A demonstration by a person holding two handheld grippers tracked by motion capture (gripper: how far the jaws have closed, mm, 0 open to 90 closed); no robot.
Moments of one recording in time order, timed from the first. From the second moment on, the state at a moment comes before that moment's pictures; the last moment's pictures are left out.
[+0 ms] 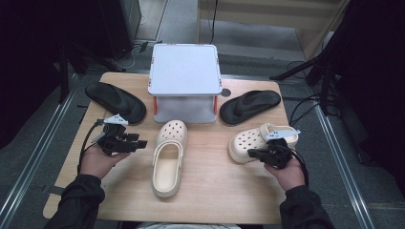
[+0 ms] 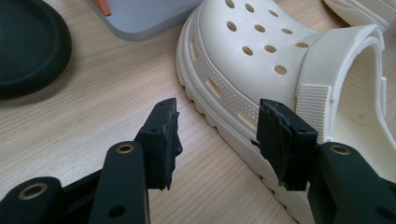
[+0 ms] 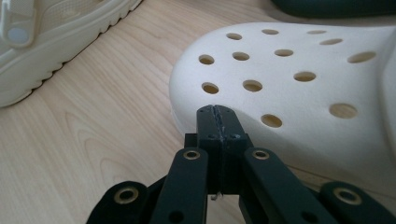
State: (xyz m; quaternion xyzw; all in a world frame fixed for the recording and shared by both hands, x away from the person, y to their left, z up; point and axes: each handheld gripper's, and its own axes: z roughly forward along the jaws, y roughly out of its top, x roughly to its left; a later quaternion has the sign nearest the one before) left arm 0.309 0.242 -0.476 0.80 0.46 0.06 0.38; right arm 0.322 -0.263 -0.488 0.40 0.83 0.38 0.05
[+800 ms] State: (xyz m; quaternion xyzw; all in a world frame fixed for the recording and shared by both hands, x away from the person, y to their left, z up) left arm 0.304 0.246 -0.477 0.80 0.47 0.06 0.38; right arm 0.358 -0.232 -0.486 0.40 0.84 0.37 0.05
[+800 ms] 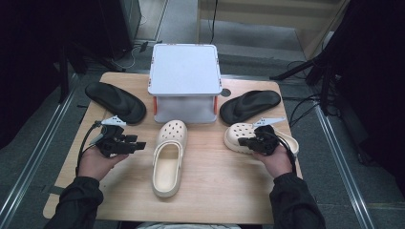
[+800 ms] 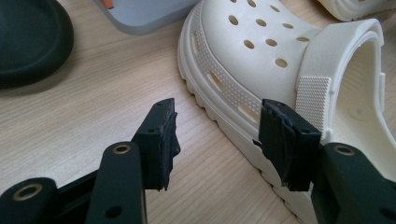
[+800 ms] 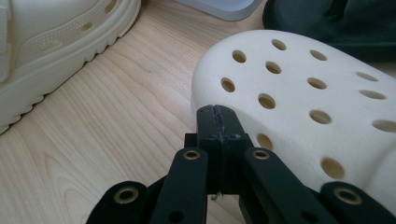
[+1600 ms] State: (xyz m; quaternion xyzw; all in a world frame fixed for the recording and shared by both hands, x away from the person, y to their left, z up) left arm 0.310 0.241 -0.479 0.80 0.47 0.05 0.38; right arm 0.338 -0.331 -0.457 0.48 0.77 0.39 0.12
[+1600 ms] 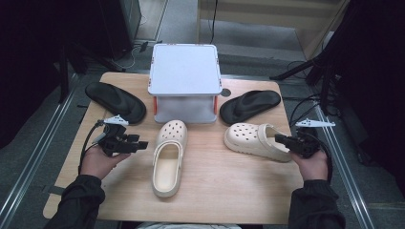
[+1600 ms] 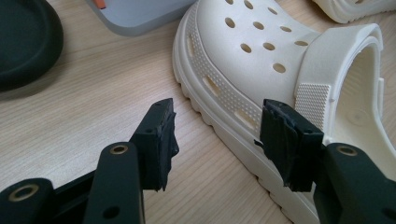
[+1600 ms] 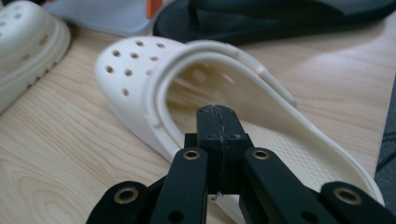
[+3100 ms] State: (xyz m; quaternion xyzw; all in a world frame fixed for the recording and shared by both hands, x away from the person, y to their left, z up) left arm 0.311 0.239 -0.480 0.80 0.47 0.06 0.37; right arm 0.321 -0.284 -0.472 0.47 0.81 0.33 0.09
